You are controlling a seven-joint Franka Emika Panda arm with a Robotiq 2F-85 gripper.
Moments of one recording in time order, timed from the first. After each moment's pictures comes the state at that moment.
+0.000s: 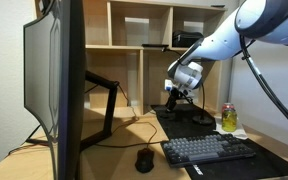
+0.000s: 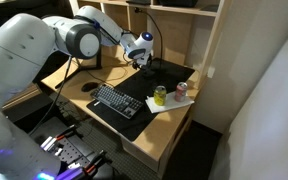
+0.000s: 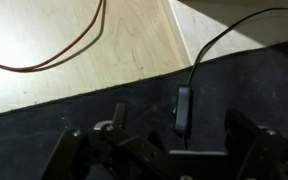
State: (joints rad) arm 0.00 0.96 0.12 -1.29 0.56 2.55 1.46
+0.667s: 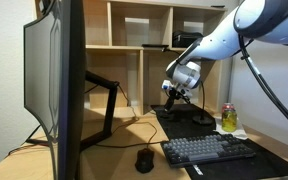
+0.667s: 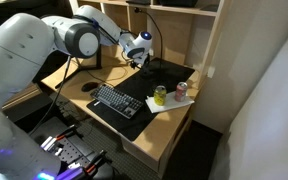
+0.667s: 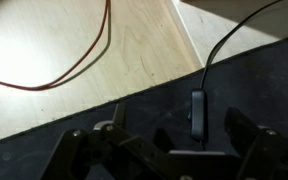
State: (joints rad) arm 0.02 0.96 0.11 -1.29 0.55 2.51 1.59
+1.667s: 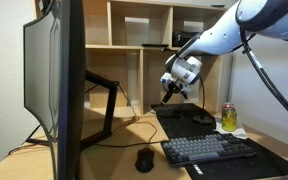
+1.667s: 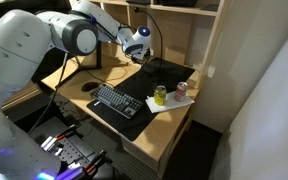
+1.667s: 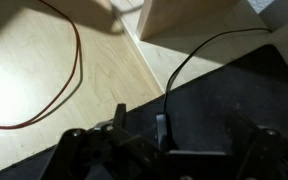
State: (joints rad) arm 0.01 0.93 0.14 -1.29 0.63 2.62 1.59
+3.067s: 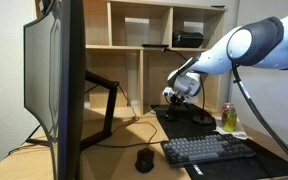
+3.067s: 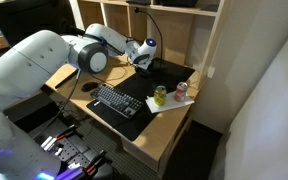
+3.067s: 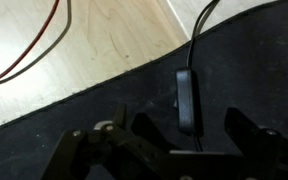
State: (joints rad) arm 0.01 1.17 0.09 -1.02 0.49 2.45 1.71
